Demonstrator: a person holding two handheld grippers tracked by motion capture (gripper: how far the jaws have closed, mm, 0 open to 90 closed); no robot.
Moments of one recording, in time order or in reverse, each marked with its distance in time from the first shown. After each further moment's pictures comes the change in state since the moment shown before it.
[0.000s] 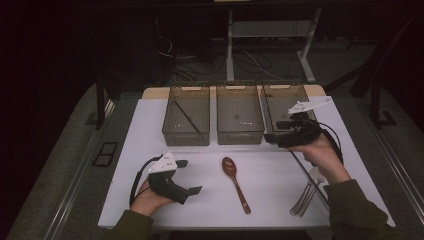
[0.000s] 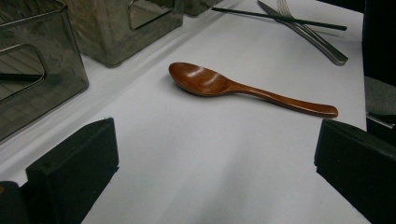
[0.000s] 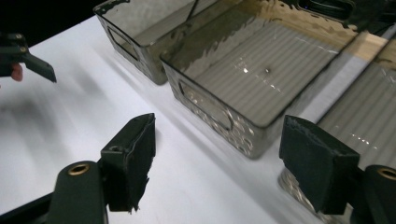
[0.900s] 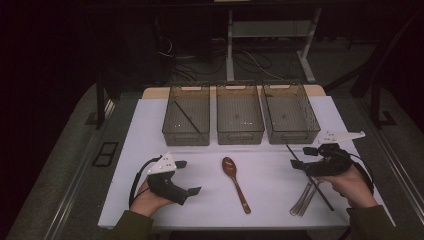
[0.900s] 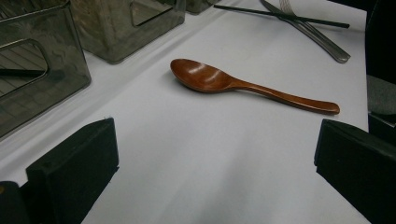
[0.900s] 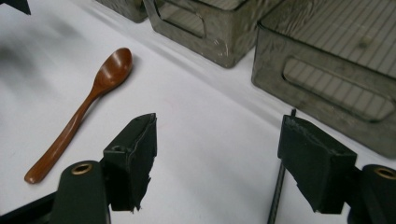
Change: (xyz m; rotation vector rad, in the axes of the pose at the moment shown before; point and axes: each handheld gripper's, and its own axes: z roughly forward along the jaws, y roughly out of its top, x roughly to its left) left arm 0.000 -0.002 -0.002 0.010 0.007 0.004; right arm -0.007 -0.085 -0.046 0.035 -0.065 0.051
